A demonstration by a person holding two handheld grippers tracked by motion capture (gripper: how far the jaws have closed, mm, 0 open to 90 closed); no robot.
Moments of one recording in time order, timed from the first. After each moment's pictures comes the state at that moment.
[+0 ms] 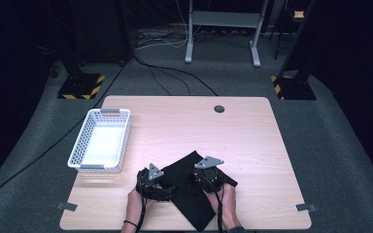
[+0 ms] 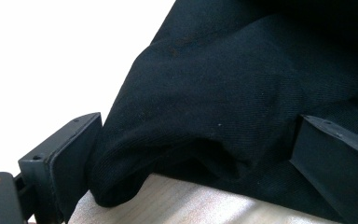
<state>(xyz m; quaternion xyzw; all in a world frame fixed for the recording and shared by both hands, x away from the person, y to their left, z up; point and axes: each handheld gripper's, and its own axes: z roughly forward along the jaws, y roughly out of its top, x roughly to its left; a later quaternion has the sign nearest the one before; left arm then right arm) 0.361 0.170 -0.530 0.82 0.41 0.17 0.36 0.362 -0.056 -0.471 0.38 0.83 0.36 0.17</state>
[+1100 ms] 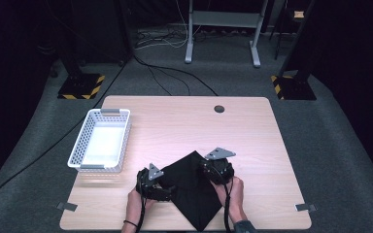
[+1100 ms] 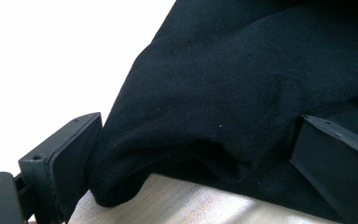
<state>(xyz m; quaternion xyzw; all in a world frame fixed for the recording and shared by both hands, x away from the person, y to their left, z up) 0.361 0.170 -0.530 0.82 0.41 0.17 0.36 0.375 -0.080 -0.447 0.40 0.81 0.38 0.19</state>
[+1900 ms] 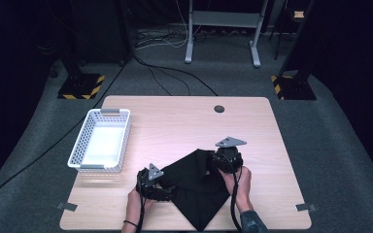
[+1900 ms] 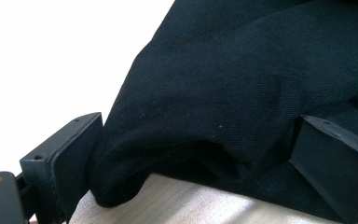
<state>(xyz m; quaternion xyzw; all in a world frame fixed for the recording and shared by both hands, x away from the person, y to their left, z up) 0.361 0.170 -0.530 0.82 0.41 0.17 0.36 0.405 -0.108 -0.438 0.43 0.79 0.38 0.20</state>
